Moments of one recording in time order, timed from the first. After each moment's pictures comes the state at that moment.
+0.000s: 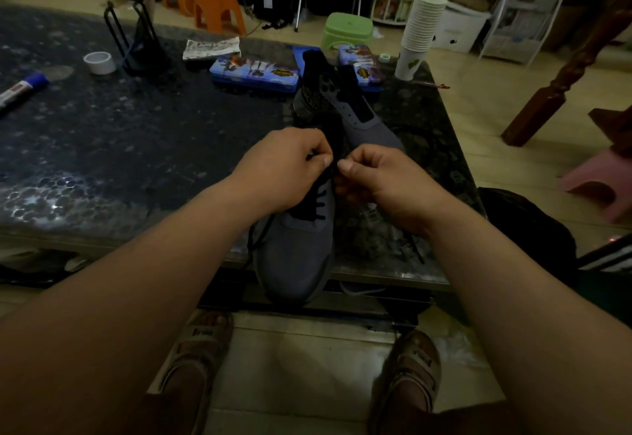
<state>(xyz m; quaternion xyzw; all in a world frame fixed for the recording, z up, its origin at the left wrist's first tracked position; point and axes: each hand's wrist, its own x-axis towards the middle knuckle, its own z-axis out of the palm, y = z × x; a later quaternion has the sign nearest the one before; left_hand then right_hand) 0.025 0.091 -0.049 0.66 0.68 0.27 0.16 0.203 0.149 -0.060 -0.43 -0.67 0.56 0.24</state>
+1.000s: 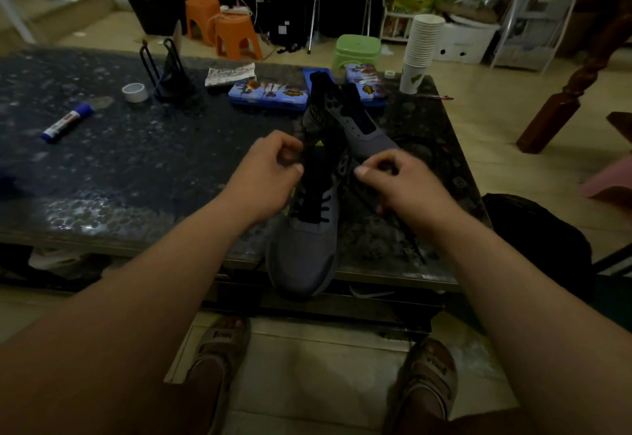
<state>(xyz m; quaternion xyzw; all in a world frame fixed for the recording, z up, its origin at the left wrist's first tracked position) 0.006 0.072 -0.057 0.54 0.71 0.39 0.23 0.226 0.137 -0.050 -0.49 -0.69 0.47 0.27</state>
